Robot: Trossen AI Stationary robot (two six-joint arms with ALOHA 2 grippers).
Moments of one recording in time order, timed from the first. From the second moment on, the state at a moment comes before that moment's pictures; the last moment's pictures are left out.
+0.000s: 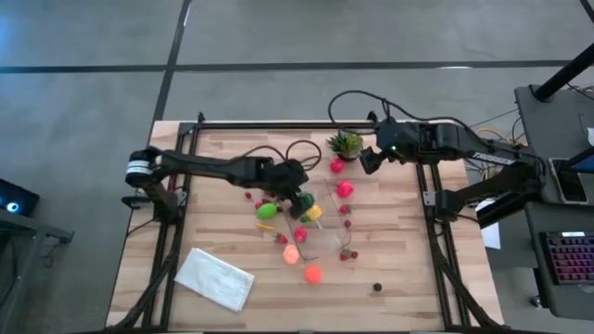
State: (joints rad) left arm 0.06 1.69 1.30 -0.47 0.03 -0.49; right arm -0.14 1.21 1.38 -1.13 0.44 0.63
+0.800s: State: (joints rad) left arm 0.03 1.63 1.32 -0.57 -0.03 -0.59; right arm 0.30 1.21 1.02 -1.09 0.30 1.16
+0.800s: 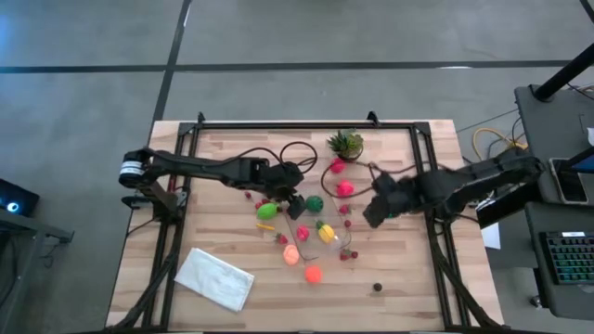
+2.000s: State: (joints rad) left arm 0.00 1.60 1.25 -0.80 -0.12 -0.28; right arm 0.76 1.79 1.17 -0.74 -0.06 2.32
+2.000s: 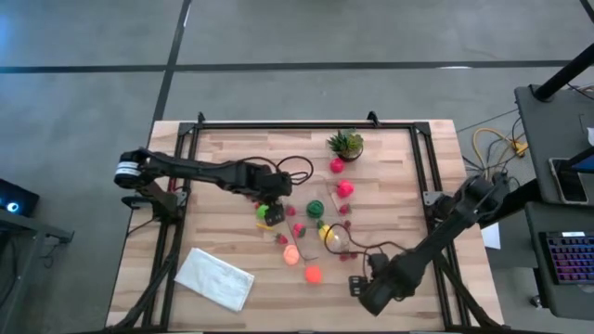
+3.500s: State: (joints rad) left arm 0.01 1.57 1.22 -0.81 -0.15 -0.23; right arm 0.76 1.86 1.14 -0.78 -0.08 2.30
